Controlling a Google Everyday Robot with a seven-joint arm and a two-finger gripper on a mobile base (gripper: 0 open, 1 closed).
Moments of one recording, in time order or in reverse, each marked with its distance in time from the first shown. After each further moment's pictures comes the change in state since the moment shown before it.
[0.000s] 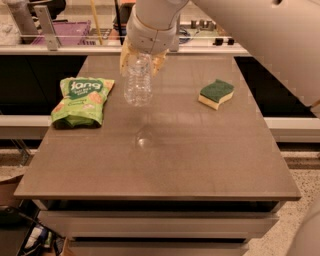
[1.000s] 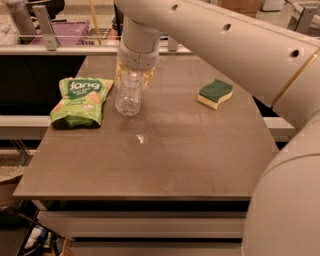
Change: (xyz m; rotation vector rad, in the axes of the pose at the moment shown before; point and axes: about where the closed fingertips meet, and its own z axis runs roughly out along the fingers) arm -0.015 0.002 0.073 0.061 -0.004 0.114
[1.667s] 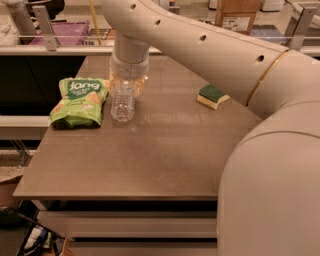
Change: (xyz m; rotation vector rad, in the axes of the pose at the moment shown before) arm -0.003 0.020 0.042 -0.009 0.033 -0.074
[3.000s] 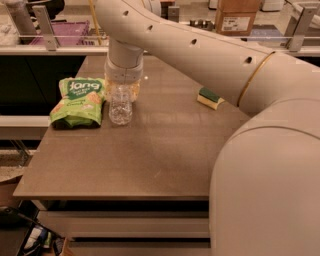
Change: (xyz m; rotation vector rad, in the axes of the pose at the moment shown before) arm 0.006 0.013 0.018 -0.005 0.031 -0.052
